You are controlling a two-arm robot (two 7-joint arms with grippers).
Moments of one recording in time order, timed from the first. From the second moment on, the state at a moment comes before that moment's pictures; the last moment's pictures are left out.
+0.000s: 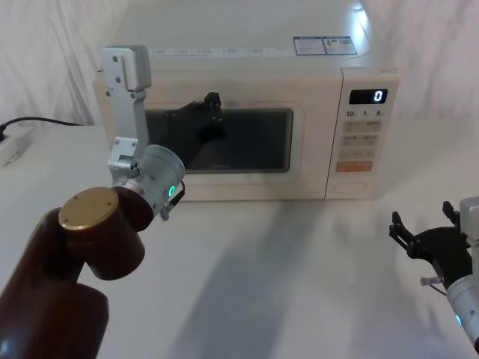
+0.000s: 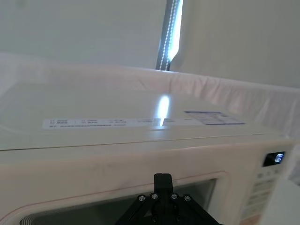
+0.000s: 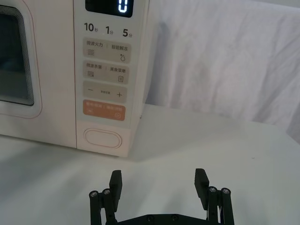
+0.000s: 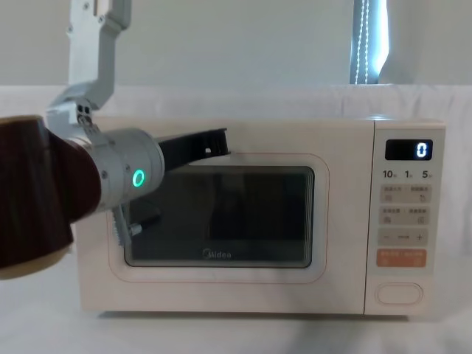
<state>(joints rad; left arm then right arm) -0.44 0.07 0.26 -1.45 -0.34 0.21 -0.16 0.03 0.10 -0.03 -1.49 -0.04 -0.06 0.07</state>
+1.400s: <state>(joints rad) -0.05 0.32 0.11 -1.83 -0.45 0.16 -0.17 0.03 0.10 -0.03 -1.49 -0.04 -0.06 0.07</state>
